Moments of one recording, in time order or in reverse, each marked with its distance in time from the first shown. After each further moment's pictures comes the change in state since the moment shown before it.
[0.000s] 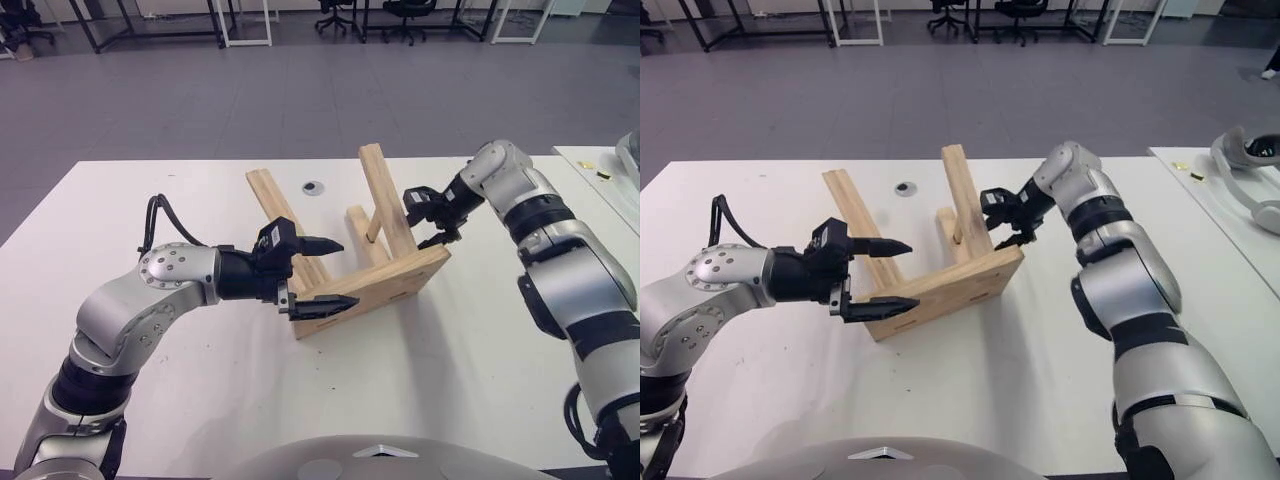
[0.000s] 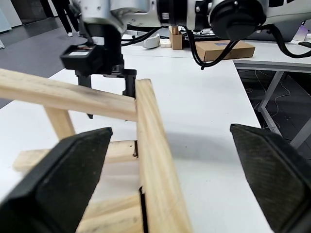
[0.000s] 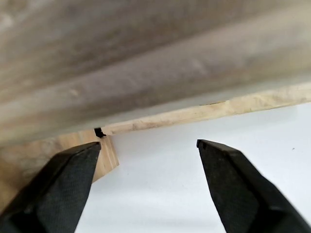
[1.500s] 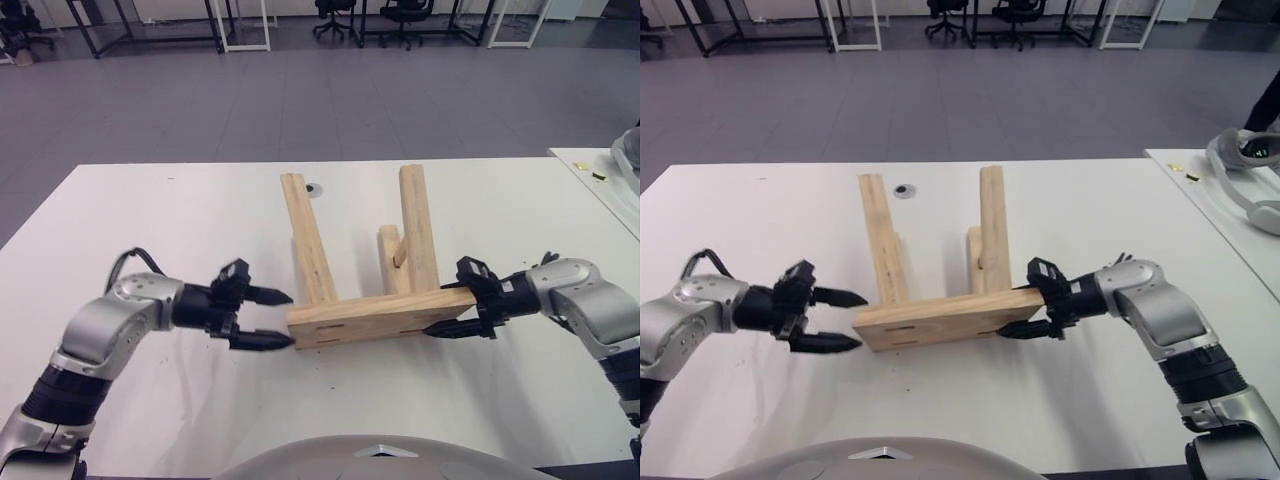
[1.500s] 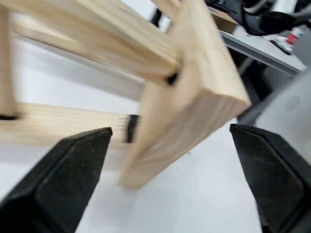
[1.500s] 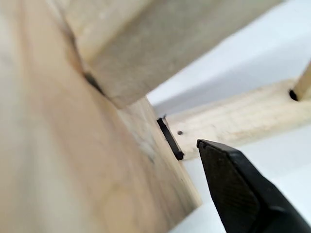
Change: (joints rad) left arm 0.215 0.109 -0.043 0.310 0.102 -0.100 -0.420; right arm 0.856 -0.291 -0.334 -1.021 0.522 0.579 -0.240
